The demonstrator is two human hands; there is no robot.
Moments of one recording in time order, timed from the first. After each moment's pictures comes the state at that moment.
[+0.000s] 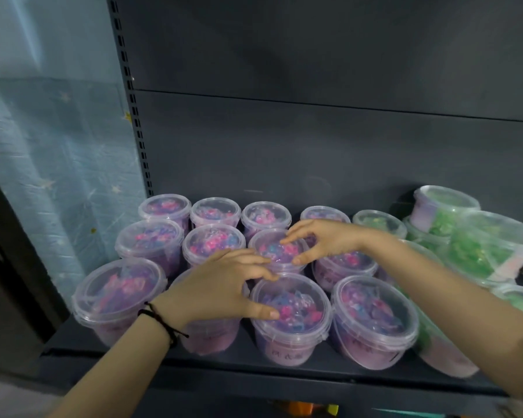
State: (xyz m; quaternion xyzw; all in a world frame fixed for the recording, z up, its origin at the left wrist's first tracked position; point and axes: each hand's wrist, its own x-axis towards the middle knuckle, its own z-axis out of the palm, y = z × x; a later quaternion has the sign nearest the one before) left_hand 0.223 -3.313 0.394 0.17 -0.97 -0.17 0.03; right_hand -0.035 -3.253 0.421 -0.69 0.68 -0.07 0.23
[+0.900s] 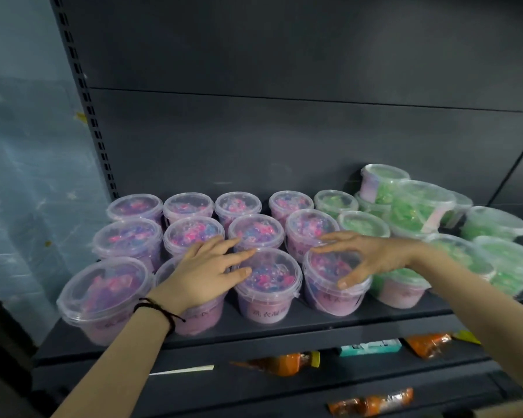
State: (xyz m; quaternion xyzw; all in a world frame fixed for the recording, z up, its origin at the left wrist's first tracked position) left_hand 0.231 -3.318 0.381 0.17 -0.98 -0.12 0.02; right_hand -0.022 -3.104 0.426 -0.57 0.77 -0.04 0.30
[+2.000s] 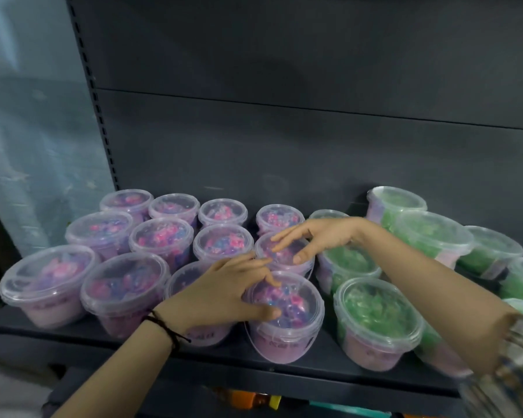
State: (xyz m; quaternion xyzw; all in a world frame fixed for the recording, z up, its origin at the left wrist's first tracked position) left_hand 0.141 -3.231 0.384 0.16 -0.96 -0.21 0.07; right_hand -0.125 -3.196 0.430 -0.69 0.62 -0.06 0.38
